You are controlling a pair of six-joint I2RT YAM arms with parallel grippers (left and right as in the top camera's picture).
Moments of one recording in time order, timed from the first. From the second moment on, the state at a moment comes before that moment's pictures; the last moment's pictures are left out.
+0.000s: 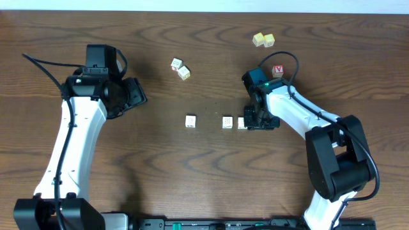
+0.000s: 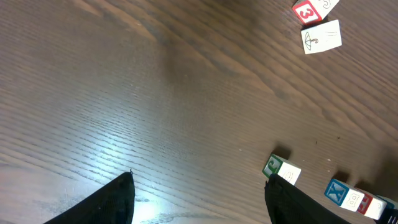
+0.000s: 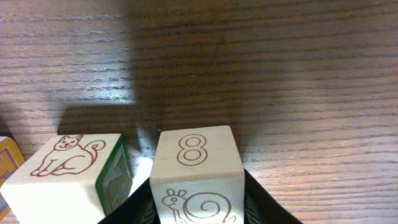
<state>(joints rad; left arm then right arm) 0.00 1.51 1.28 -0.97 0.10 -0.43 0.39 1.94 1.24 -0.87 0.04 0.44</state>
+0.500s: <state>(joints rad) 0.00 1.51 1.28 -0.97 0.10 -0.43 0.39 1.94 1.24 -0.87 0.02 0.44</state>
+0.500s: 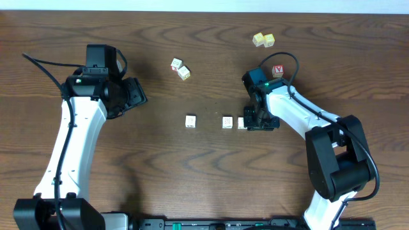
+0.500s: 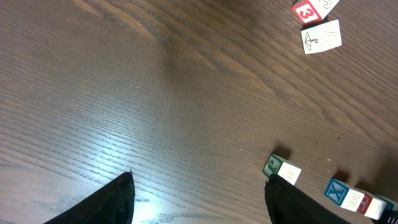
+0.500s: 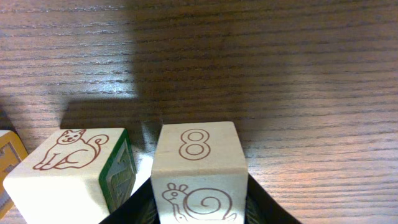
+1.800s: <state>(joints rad) 0.00 1.51 1.28 -0.97 0.10 -0.43 0.38 1.94 1.26 -0.93 0.01 0.48</state>
